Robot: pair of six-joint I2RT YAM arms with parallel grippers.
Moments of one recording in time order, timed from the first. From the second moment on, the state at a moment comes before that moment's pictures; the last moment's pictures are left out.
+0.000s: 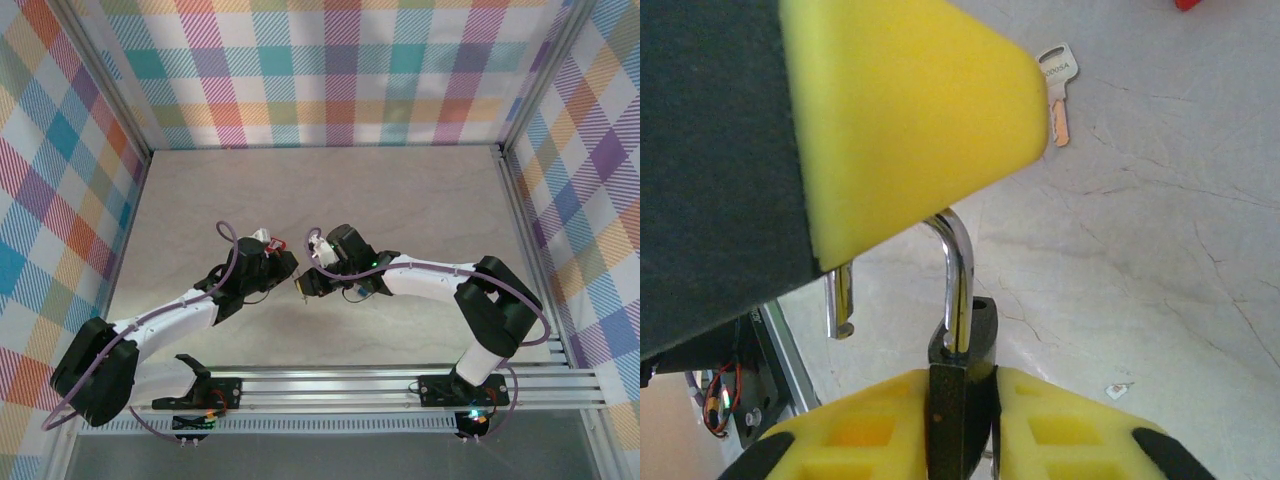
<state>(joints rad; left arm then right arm) -0.60 1.20 0.54 0.12 0.11 -1.05 0.84 1.65 0.93 -0.03 -0.48 0.47</state>
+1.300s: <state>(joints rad) -0.63 0.81 0.38 0.34 0.25 -0.97 0.79 1.41 0.70 0.40 -0.87 0.58</state>
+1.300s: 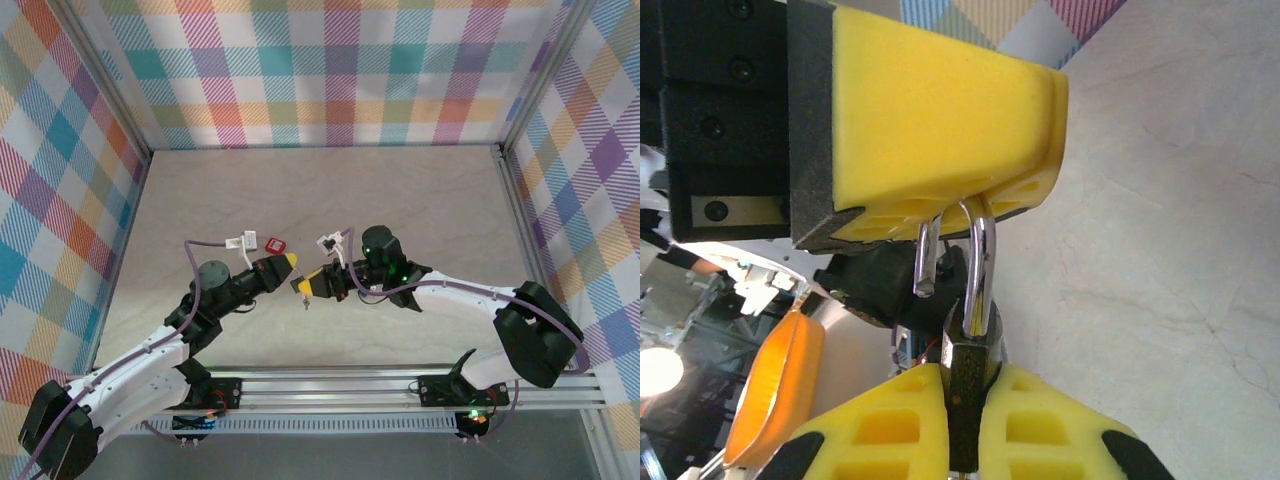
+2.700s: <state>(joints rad) -0.63 0.74 0.30 0.54 0.31 -0.97 0.76 1.38 0.65 0.69 -1.02 0.90</state>
